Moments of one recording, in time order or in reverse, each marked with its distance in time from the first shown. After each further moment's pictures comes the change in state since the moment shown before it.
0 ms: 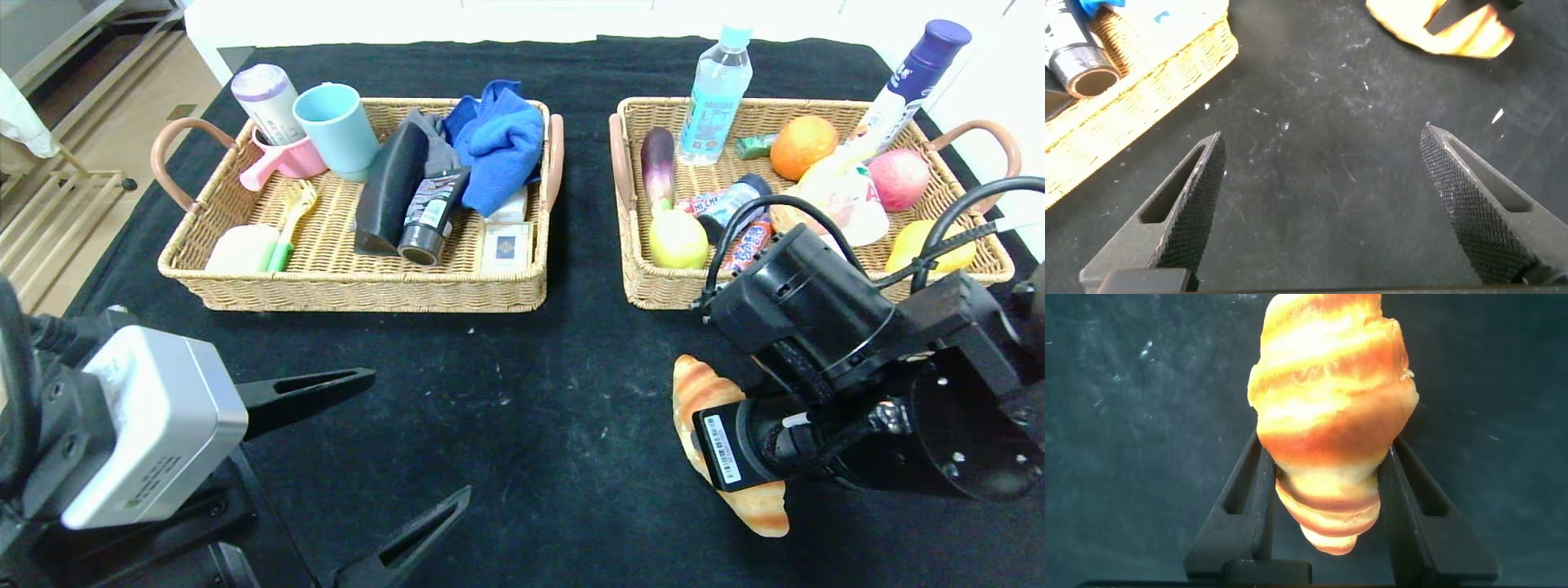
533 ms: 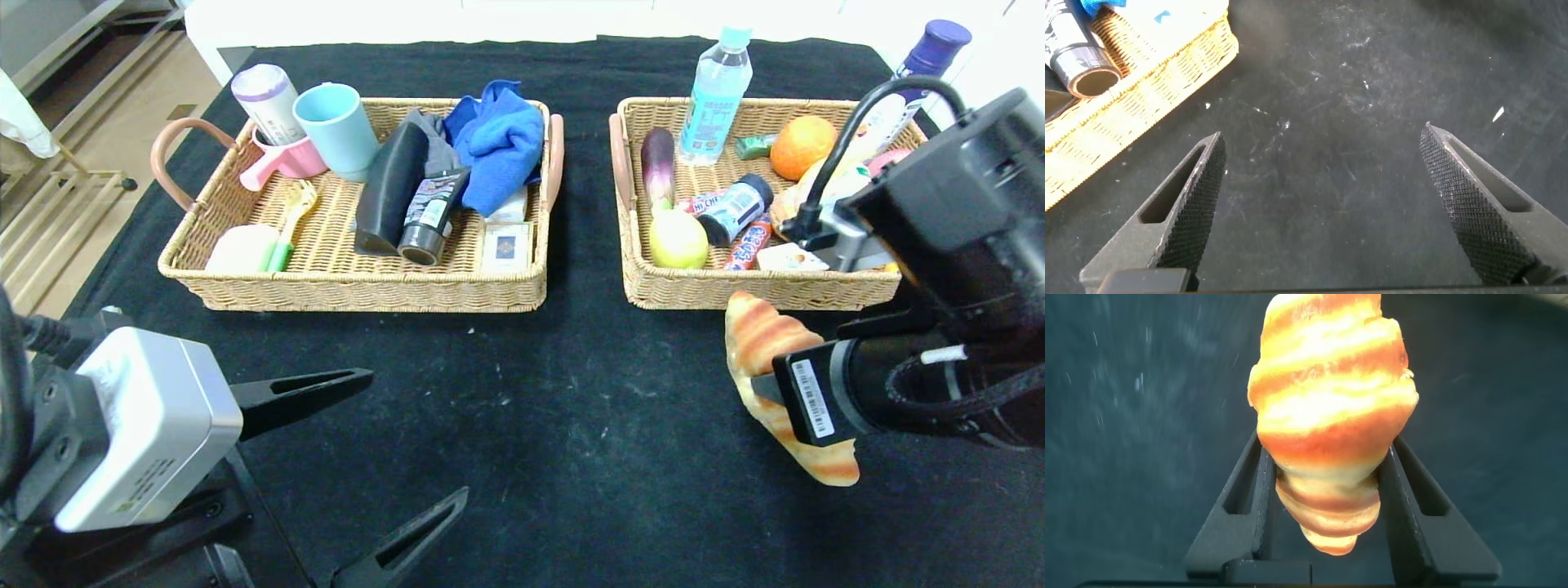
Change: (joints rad) left arm 0.000 -0.003 0.001 0.003 0.000 0.004; right arm -0.036 -0.134 -0.064 0.043 -0.084 -0.118
